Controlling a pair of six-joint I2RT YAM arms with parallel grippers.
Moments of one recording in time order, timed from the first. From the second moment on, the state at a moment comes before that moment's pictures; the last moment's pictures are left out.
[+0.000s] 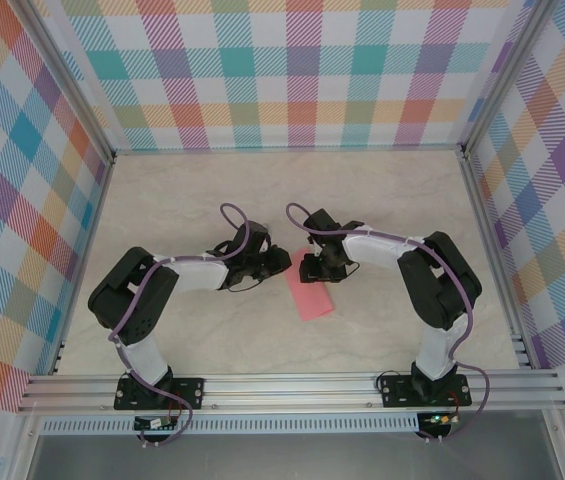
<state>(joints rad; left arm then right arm) -0.63 1.75 0.84 0.14 0.25 -0.92 0.65 1.86 1.14 -0.61 -0.18 0.53</state>
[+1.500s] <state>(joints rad) -0.65 1.86 0.93 0.02 0.27 -0.88 0.65 1.75 1.14 -0.63 -0.12 0.57</state>
